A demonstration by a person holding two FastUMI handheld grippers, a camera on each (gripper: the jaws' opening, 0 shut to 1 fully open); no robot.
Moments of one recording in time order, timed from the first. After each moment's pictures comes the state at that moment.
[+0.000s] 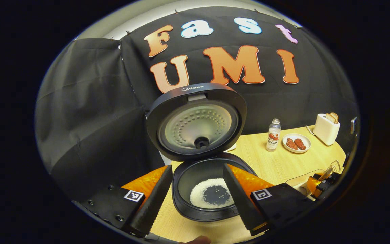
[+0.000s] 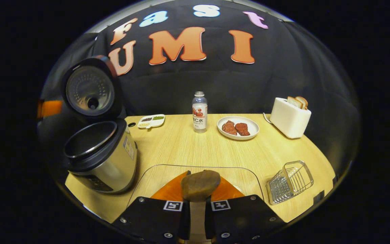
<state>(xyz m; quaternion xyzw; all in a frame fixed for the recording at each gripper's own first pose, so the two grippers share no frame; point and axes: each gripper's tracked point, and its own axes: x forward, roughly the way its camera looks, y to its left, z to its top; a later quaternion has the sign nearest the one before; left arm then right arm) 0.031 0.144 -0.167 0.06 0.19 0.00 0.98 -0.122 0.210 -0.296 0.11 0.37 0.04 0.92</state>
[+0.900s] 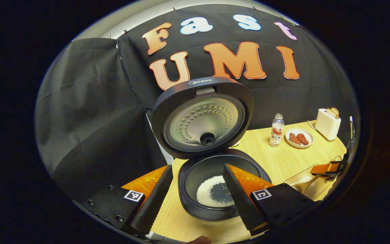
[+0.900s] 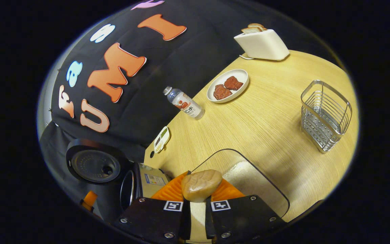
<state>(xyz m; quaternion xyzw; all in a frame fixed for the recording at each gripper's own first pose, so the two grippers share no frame) 0.040 0.161 -0.174 0.08 0.20 0.00 0.98 -0.113 0.228 -0.314 0.46 0.44 0.00 0.77</state>
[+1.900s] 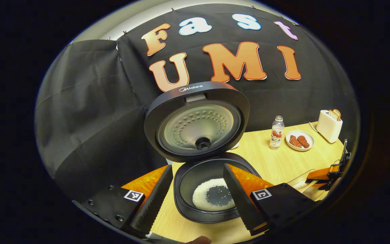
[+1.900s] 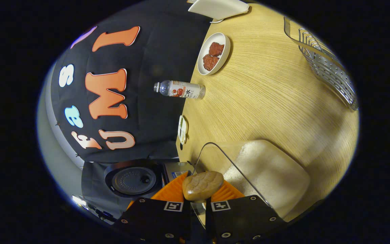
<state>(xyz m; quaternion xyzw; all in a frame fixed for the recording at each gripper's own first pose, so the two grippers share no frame) 0.044 0.141 -0.160 0.08 0.19 0.01 0.98 -0.116 0.239 -0.316 0.65 0.45 0.07 0.61</state>
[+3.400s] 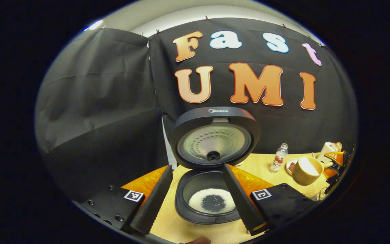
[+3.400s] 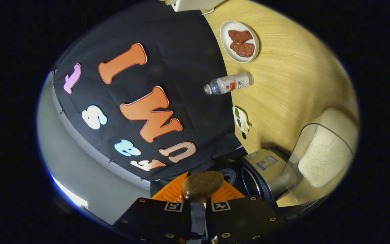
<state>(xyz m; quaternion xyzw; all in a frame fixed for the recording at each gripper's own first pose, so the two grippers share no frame) 0.016 0.179 -0.126 -0.02 0.14 0.09 0.99 -0.028 0.236 -0.171 0.82 0.36 0.13 0.43</state>
